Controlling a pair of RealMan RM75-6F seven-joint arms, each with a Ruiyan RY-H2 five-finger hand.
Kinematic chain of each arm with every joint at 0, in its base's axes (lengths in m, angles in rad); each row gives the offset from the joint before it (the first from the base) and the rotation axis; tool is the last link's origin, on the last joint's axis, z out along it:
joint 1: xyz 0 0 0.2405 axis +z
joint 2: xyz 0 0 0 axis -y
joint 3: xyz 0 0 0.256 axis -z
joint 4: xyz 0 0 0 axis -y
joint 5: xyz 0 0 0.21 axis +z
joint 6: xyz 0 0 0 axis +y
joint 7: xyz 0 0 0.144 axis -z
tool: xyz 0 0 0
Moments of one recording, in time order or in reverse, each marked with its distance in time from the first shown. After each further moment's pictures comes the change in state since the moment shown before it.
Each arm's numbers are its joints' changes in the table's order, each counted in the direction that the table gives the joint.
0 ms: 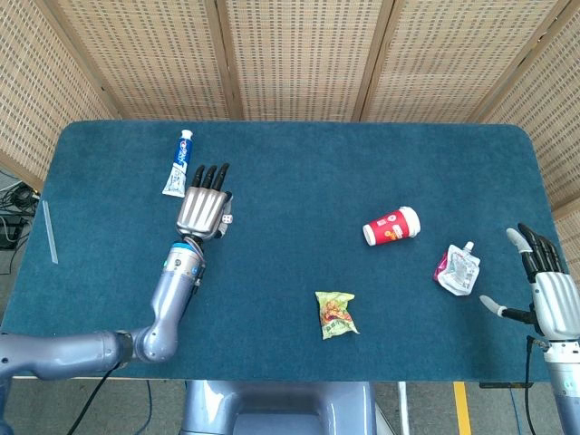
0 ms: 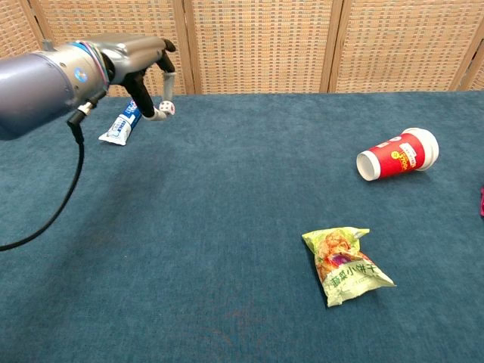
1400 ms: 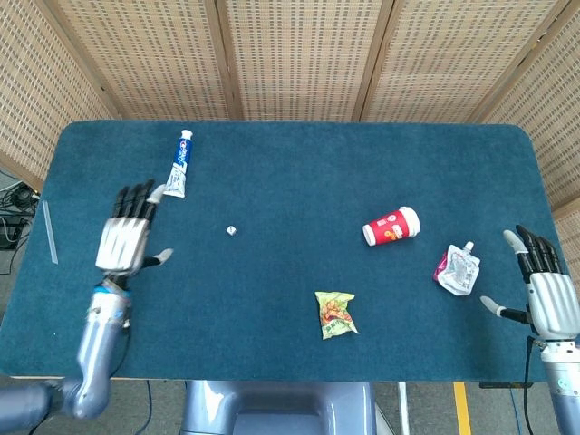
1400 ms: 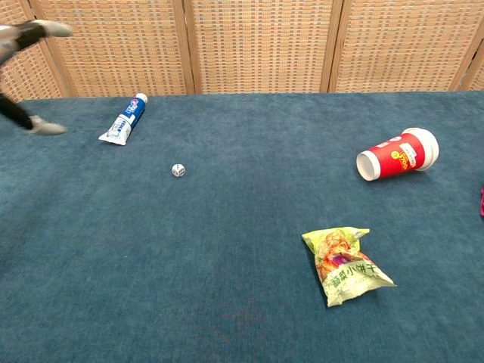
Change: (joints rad) left arm 0.372 -0.171 -0.262 0.159 0.470 0.353 0.434; right arm 0.003 0.020 0.002 -0.005 0.018 -0.011 0.128
